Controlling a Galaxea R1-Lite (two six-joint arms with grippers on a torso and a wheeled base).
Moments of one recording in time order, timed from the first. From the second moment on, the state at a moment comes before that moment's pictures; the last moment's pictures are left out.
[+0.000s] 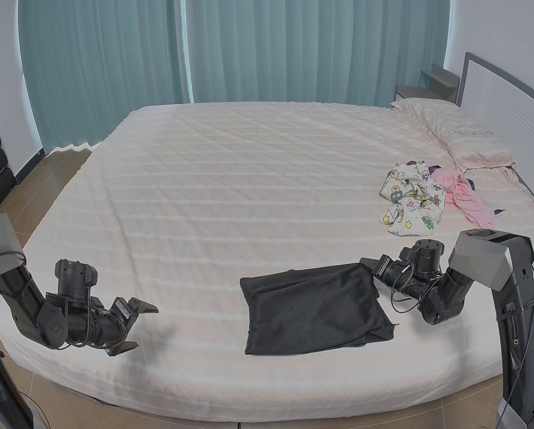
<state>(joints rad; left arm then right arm) -0.02 2.00 -0.43 -0.69 -0.33 -0.97 0.14 2.64 -1.07 -1.25 0.31 0.73</state>
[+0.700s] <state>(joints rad) -0.02 2.00 -0.43 -0.69 -0.33 -0.97 0.16 2.40 -0.46 -1.47 0.42 0.73</state>
